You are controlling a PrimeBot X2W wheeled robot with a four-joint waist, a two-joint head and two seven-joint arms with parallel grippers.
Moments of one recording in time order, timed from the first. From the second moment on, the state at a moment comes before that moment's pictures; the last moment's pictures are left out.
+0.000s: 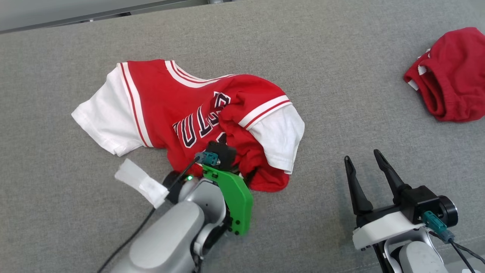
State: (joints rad) left arm -0.53 0.13 -0.83 0.38 -0.72 0.07 0.28; right arm -0.06 -0.05 0.07 0.13 0.06 0.13 -0.26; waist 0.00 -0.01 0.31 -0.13
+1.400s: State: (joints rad) left arm -1.57 0.19 -0.89 0.27 -0.70 -0.13 0.98; right arm -0.08 -0.05 0.16 0.16 0.29 0.13 -0.26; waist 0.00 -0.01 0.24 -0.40
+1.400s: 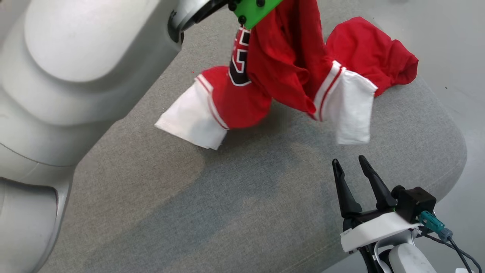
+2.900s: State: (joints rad) left arm -0.12 0.36 -0.71 0.07 -0.81 0.42 -0.07; right arm -0.01 -0.05 0.07 0.15 0.05 0.13 -0.26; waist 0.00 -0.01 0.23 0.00
